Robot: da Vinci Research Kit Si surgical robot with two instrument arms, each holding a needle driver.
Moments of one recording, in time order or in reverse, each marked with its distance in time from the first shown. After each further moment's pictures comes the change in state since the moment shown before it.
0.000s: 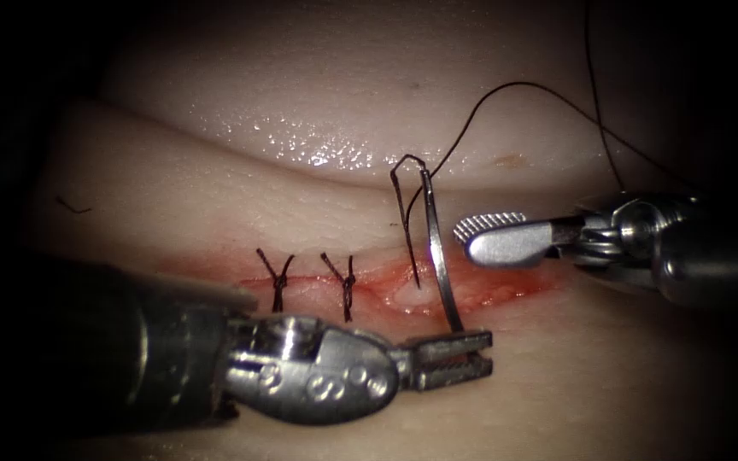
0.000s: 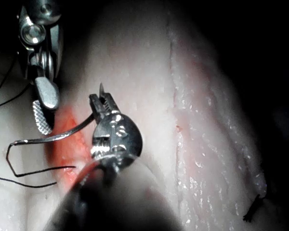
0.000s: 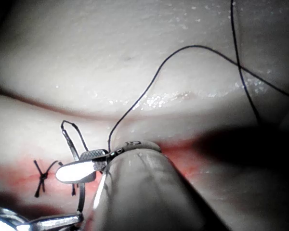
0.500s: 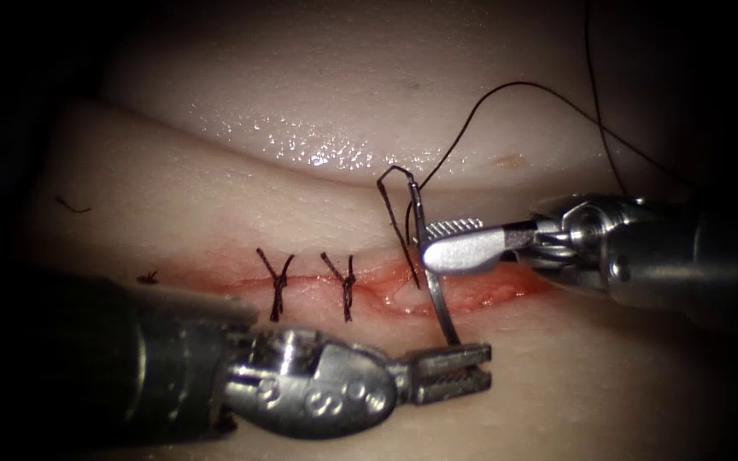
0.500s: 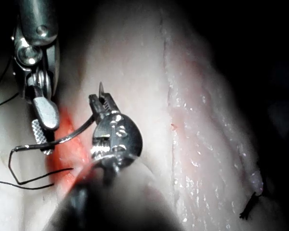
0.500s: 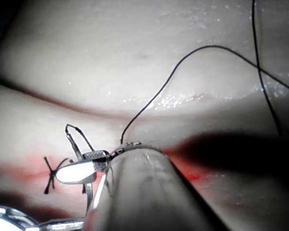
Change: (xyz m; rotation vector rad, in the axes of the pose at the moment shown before) right arm -0.001 0.001 0.003 0.005 -0.052 -0.017; left arm 0.000 0.000 0.000 -0.004 0.006 0.013
